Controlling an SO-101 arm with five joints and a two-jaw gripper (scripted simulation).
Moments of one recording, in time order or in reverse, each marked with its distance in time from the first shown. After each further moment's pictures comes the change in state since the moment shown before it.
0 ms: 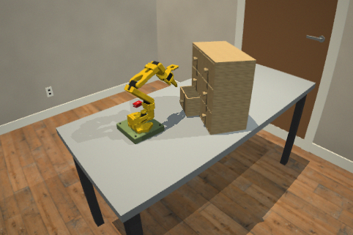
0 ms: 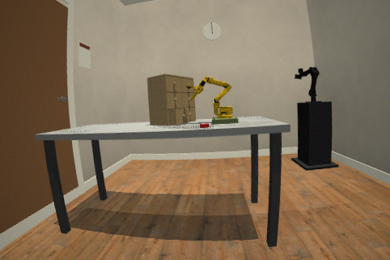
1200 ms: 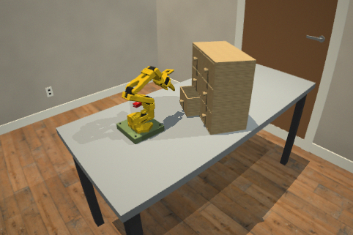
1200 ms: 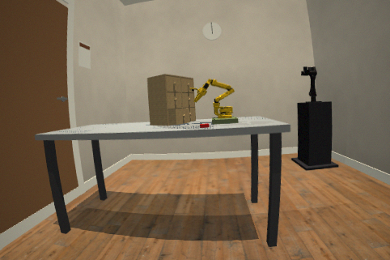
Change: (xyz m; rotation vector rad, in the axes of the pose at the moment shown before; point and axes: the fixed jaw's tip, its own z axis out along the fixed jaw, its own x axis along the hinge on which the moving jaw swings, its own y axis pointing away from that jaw) arm 0.029 -0.001 -0.001 0.006 -0.002 -0.167
